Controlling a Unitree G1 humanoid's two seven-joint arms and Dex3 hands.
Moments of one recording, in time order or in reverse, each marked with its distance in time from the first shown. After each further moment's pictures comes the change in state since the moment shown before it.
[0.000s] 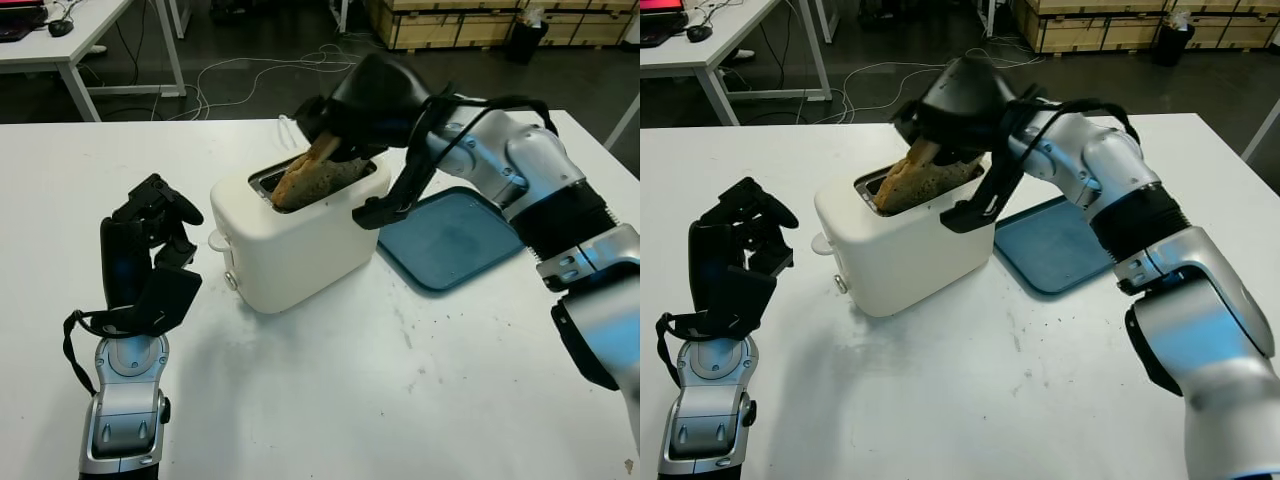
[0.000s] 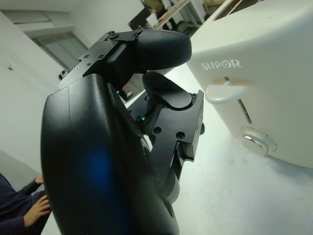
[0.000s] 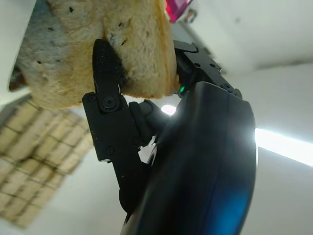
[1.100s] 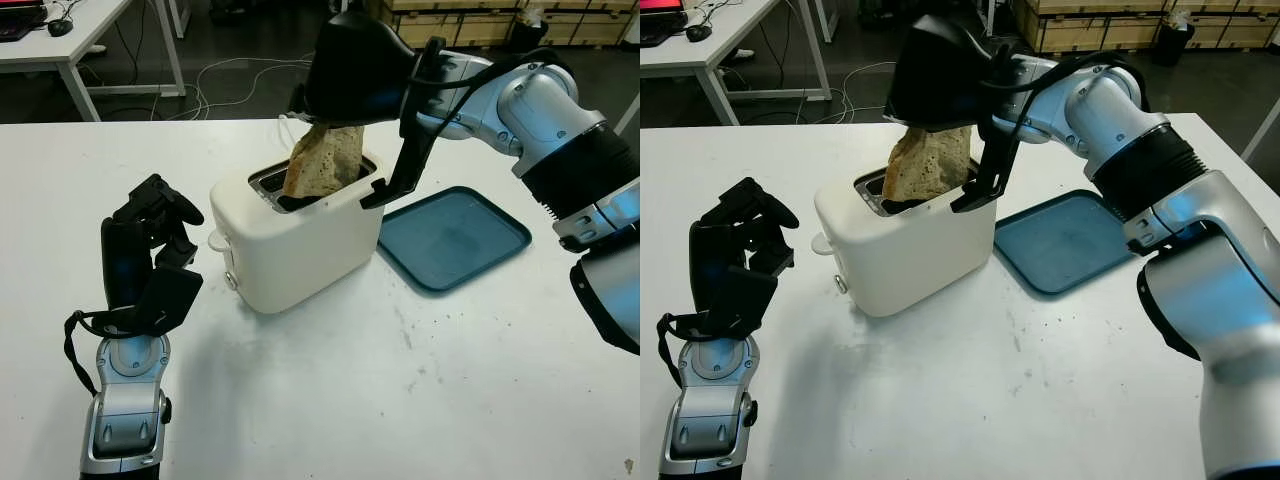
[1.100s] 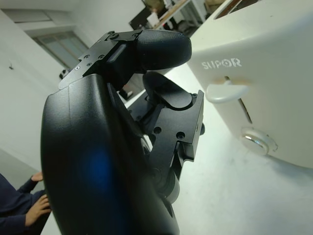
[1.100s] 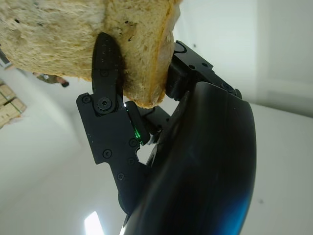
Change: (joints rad) left arm 0.000 0.000 -0.001 0.005 0.002 -0.011 0.007; right arm -0.161 -0.054 0.092 -0.030 -0.195 -0.049 -0.134
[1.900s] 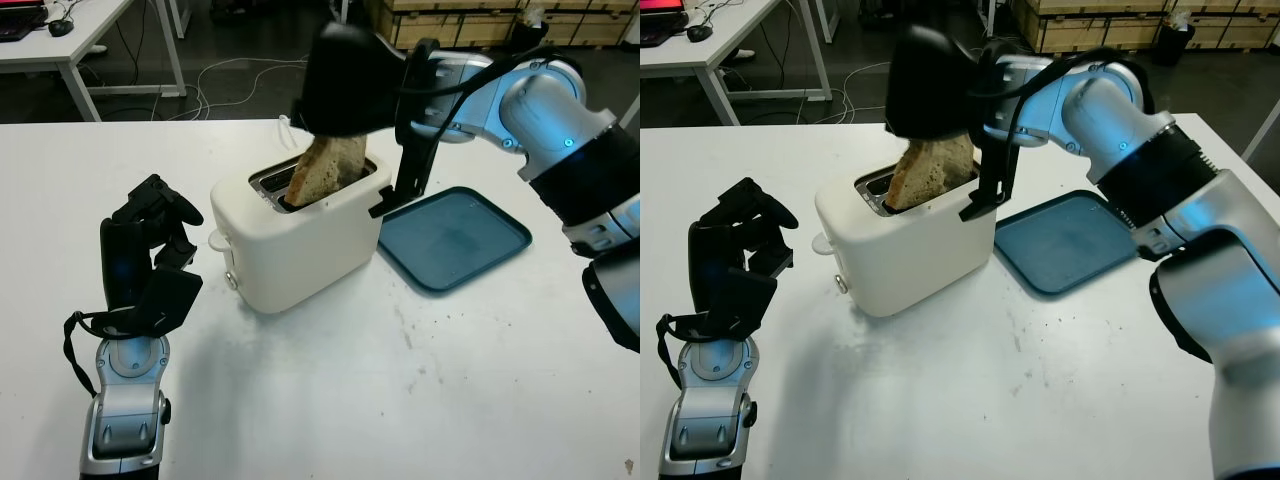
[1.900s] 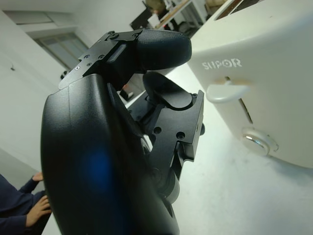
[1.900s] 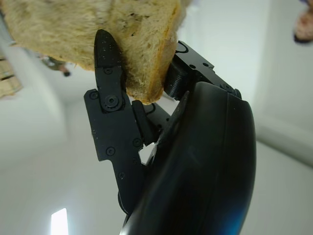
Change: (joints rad) left arm 0.004 0.000 0.002 -0.003 0.001 -0.004 0.000; right arm 0.064 -0.059 0.014 -0.282 -0.109 0.000 0.341
